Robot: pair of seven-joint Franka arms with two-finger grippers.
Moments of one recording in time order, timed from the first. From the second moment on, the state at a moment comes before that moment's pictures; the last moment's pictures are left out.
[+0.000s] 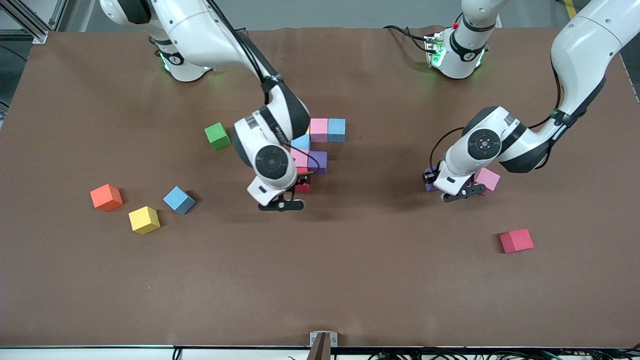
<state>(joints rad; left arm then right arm) 0.70 0.68 -1.09 -2.10 0.70 2.19 -1.16 0.75 0.70 -0.23 -1.37 0.22 1.85 0.50</state>
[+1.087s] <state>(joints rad) 0.06 0.72 -0.85 -1.86 0.58 2.32 -2.60 0.45 0.65 -0.41 -1.55 0.22 1.89 0.09</state>
